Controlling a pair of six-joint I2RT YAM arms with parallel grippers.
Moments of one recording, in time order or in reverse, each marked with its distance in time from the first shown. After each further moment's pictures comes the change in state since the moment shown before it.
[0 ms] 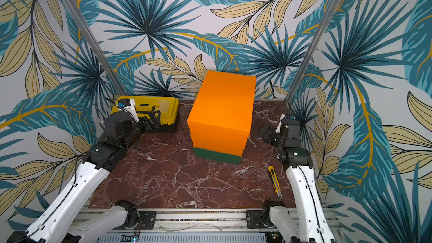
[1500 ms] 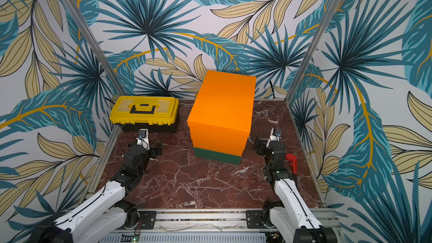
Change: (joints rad) left arm 0.006 -0.023 -0.722 0.690 -0.220 0.476; right arm 0.071 -0.018 -0.628 0.827 0.229 -0.246
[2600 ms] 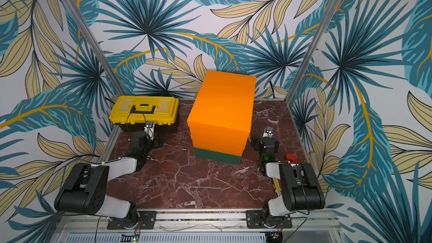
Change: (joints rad) left arm 0.257 0.516 0.158 0.290 0.326 0.142; right arm 0.002 0.570 0.030 0.575 0.096 -0.117
